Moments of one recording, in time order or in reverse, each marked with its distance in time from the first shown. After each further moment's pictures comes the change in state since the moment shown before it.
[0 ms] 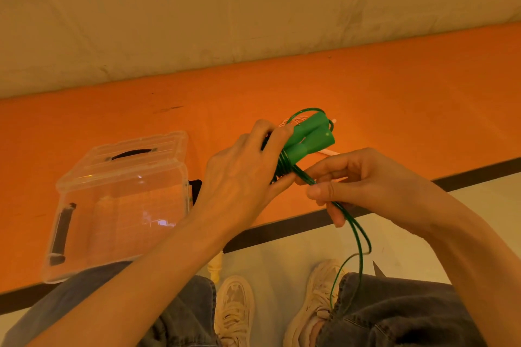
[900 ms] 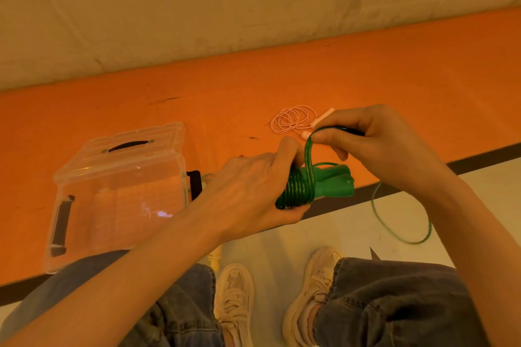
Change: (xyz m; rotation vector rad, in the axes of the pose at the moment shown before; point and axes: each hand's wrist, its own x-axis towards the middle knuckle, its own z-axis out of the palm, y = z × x) left_hand -0.013 0.009 -0.007 -0.326 -0.249 0.198; right_hand 0.016 0.006 -0.016 -0.263 0.300 -0.278
